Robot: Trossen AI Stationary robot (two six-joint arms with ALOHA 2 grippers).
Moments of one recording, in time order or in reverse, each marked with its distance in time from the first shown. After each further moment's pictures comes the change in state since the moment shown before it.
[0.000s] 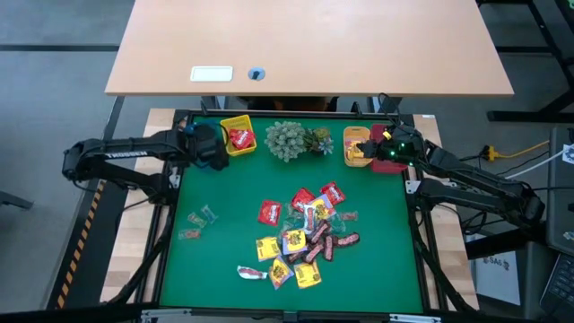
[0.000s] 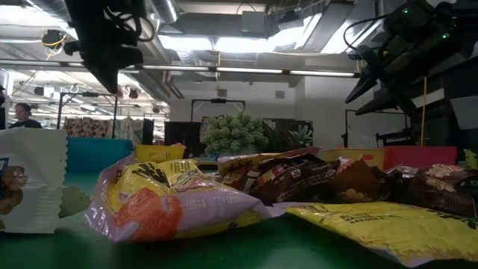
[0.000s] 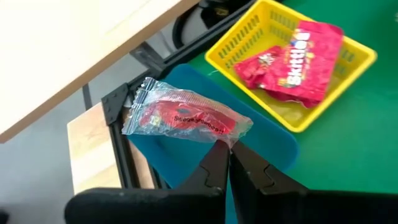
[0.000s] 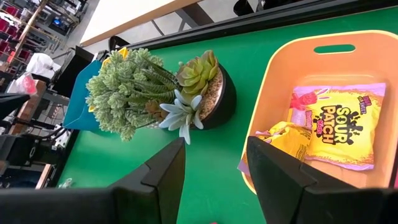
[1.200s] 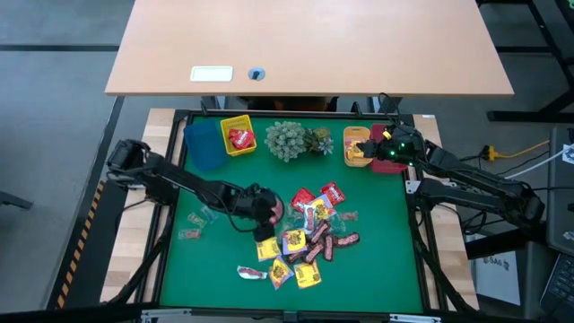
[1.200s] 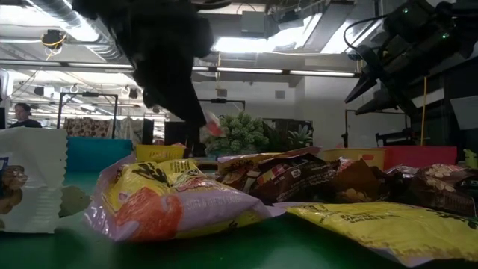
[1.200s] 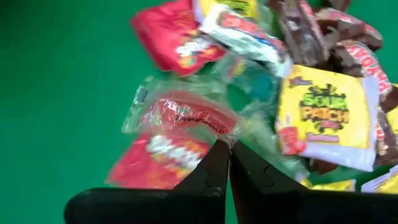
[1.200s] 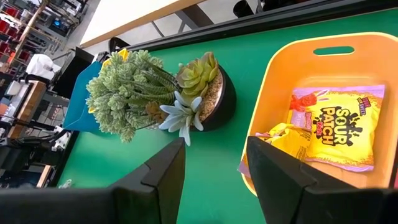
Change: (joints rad) left arm -0.455 0.505 0.000 0.923 0.475 0.162; right arm 0.000 0.000 0.000 0.003 0.003 0.000
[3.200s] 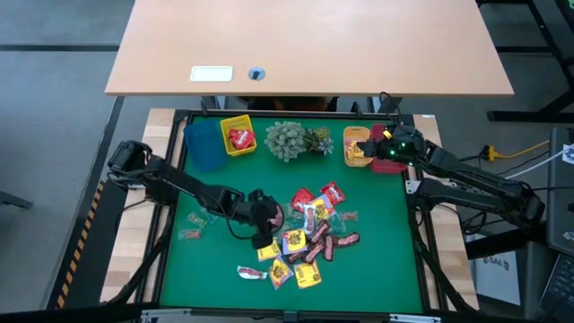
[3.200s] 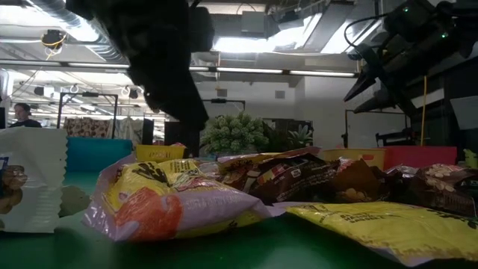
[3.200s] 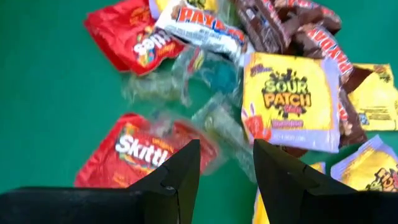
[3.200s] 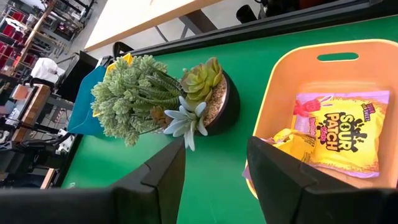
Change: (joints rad) left arm -0.055 0.042 0.000 0.073 0.035 0.048; right arm 0.000 0.000 0.000 0.019 0.005 0.000
